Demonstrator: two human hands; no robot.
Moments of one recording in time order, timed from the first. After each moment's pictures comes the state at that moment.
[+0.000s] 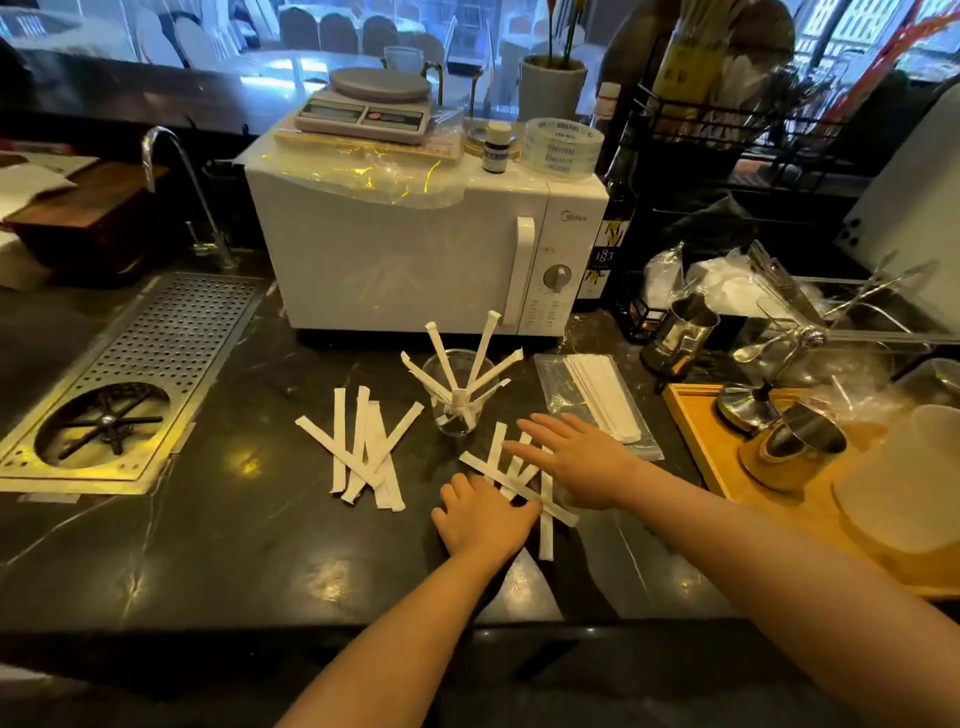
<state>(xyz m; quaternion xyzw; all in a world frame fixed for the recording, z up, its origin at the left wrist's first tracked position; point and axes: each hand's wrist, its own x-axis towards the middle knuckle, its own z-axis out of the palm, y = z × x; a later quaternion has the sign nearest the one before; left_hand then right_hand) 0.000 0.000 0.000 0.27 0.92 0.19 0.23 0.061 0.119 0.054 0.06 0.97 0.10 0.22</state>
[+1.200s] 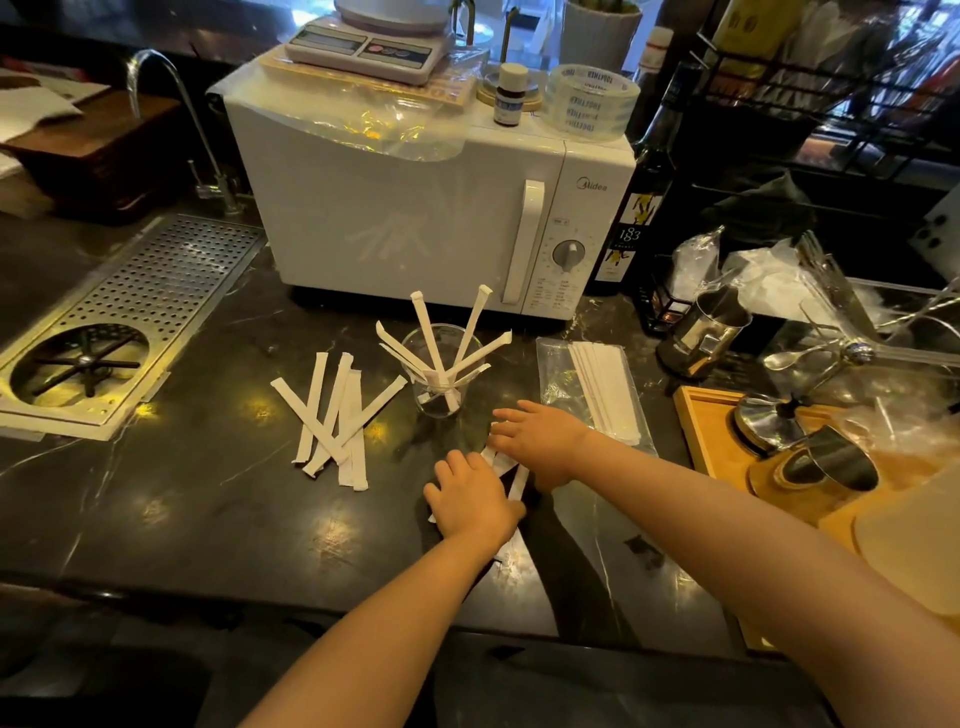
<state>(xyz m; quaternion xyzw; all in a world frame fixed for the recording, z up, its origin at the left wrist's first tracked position) 0.014 0.040 -0.005 0.24 0.94 0.12 0.20 0.019 0.158 0.024 -0.08 0.94 0.17 0.27</state>
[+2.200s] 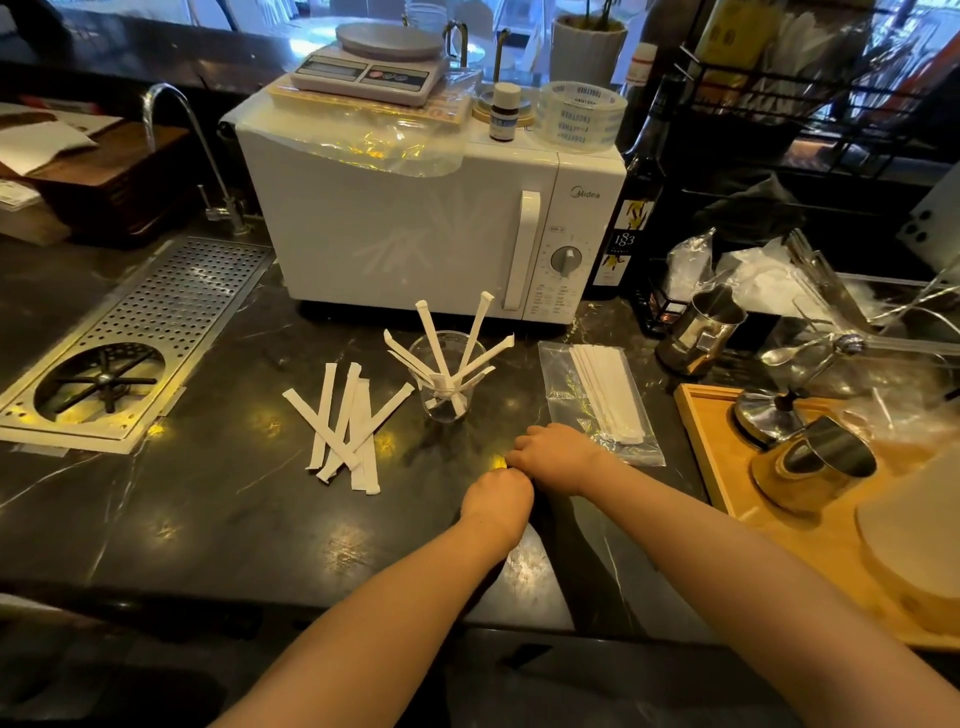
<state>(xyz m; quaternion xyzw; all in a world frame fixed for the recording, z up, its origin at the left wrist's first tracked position) 0.011 0.042 0.000 0.47 0.86 0.02 0.21 0.039 0.150 0.016 -0.04 0.97 0.12 0.20</state>
